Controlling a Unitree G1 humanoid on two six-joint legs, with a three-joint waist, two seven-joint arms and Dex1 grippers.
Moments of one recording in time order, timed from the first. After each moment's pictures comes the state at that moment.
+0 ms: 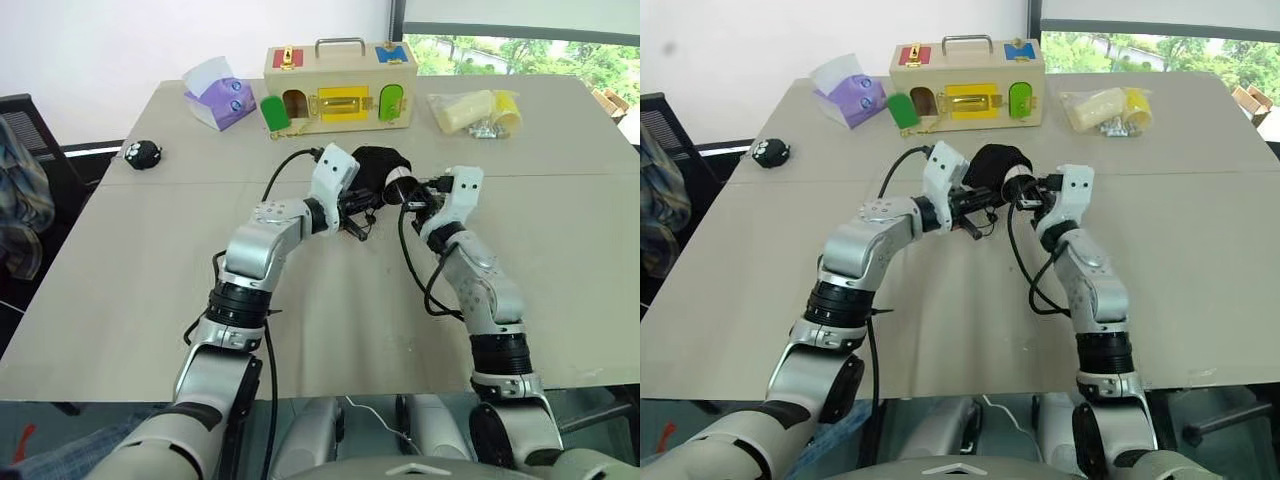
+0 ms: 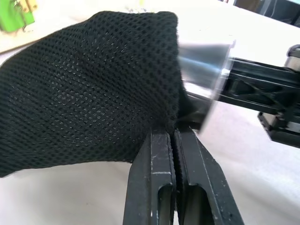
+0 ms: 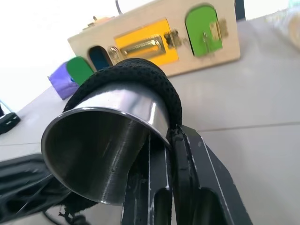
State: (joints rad) left arm -0.73 0.24 -0.11 0.08 -0.23 0.71 -0.66; right arm -0.52 0.02 -0.05 0.02 0.30 0.46 0.12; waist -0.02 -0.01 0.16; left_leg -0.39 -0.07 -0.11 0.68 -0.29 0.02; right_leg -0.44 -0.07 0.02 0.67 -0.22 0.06
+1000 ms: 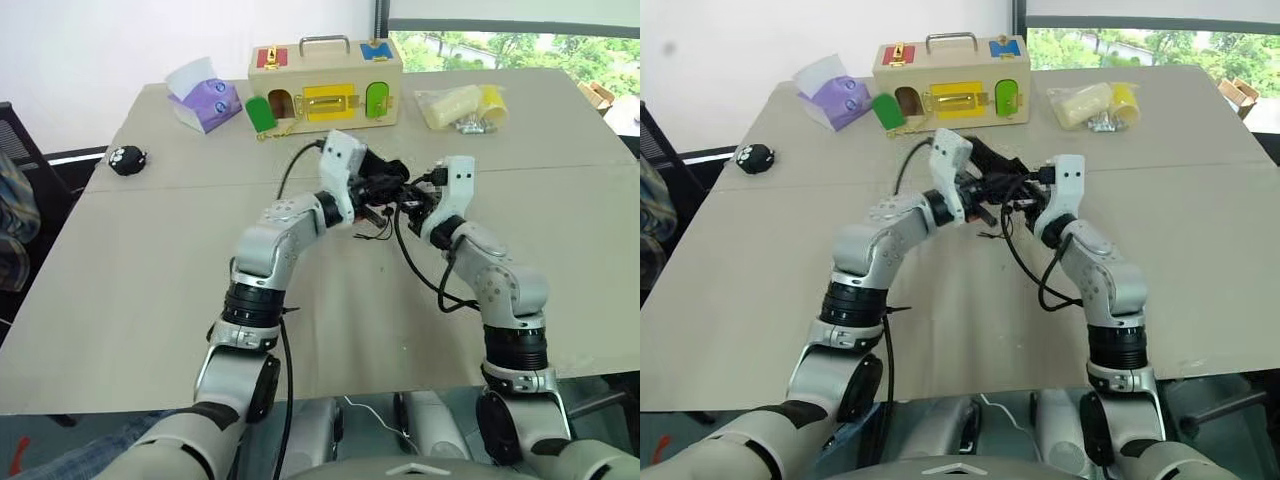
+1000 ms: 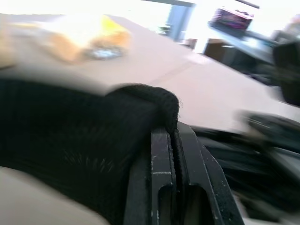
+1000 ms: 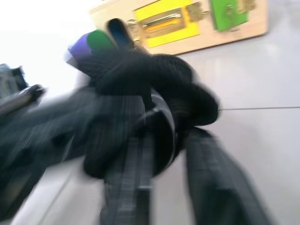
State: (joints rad) left arm -0.76 0.16 0.00 0.07 -0.35 0.71 -0.56; right arm -0.53 -0.02 -0.06 -0.18 0.41 0.77 0.23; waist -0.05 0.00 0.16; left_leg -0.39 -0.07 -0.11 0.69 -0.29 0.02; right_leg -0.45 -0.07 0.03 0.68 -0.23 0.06
